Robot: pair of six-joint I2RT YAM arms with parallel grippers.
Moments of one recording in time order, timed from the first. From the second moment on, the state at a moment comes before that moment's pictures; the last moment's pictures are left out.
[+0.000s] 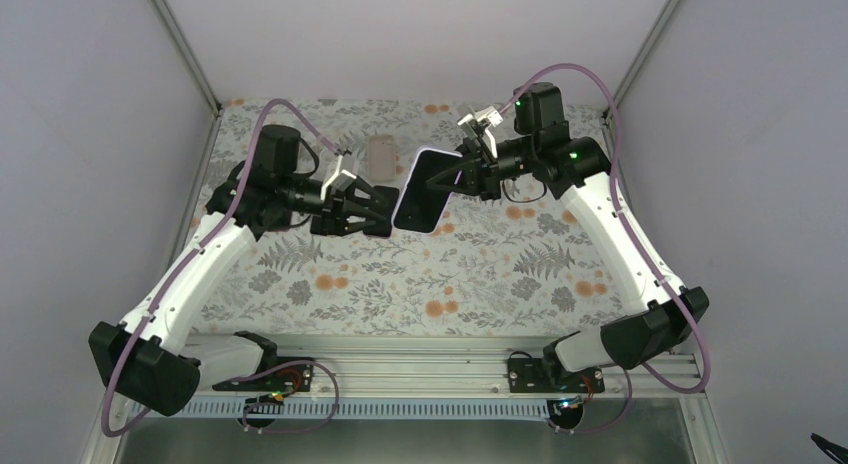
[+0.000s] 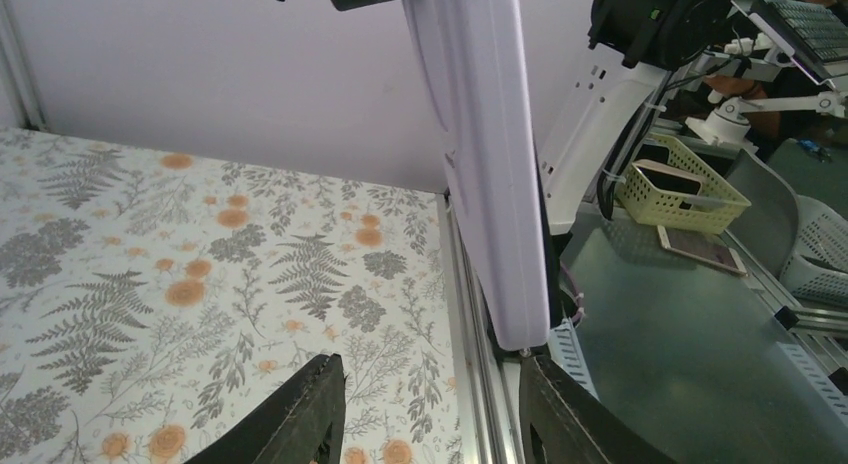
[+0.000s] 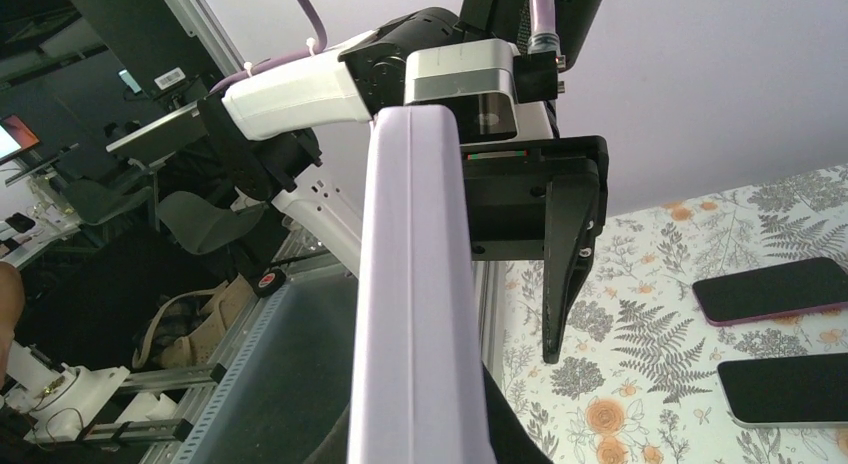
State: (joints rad) left arm -0.37 1.19 1.17 -0.59 1.23 0.35; right arm 0.44 1.43 1.61 -0.78 -1.35 -0.20
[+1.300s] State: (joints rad) left arm -0.40 1.23 1.18 -0.48 1.24 0.23; right arm 0.43 1.43 1.61 -0.76 -1.33 -0.16
